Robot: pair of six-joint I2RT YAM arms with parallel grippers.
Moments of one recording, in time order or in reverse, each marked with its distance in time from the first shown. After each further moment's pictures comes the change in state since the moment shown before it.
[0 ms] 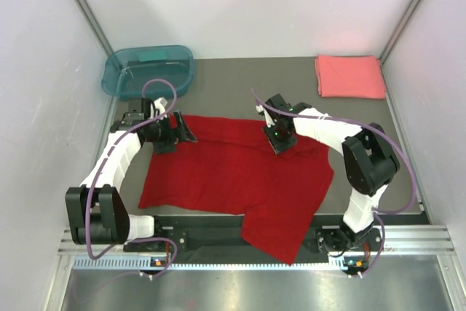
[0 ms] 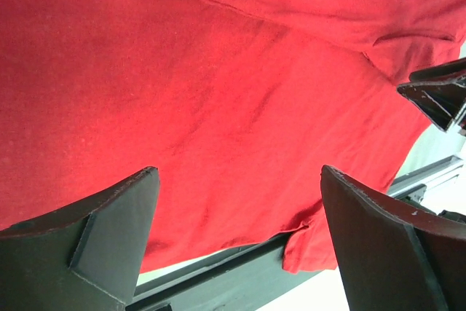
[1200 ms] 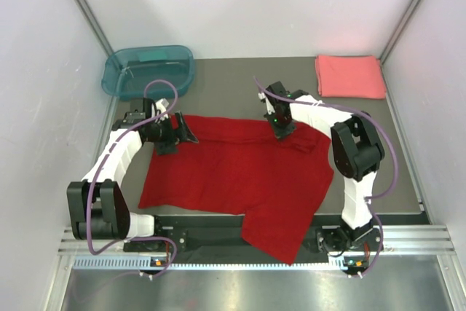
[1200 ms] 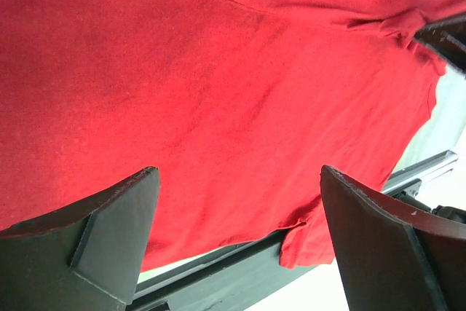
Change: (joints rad) left arm 0.001 0.034 0.000 0.001 0.021 -0.003; right arm -0.064 0.169 0.190 -0.029 0.036 -0.018
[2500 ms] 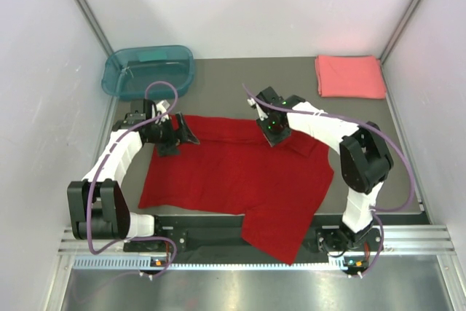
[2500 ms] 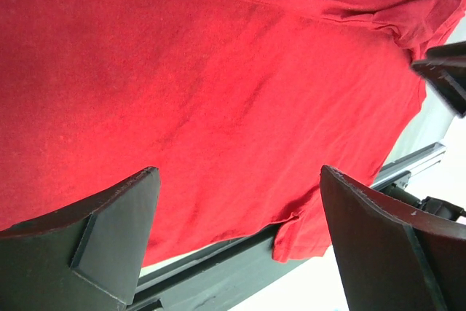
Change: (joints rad) left arm 0.001 0.004 -0.010 0.000 0.035 -0.008; right arm 0.104 -0.126 -0.026 -0.053 0.051 -0.019
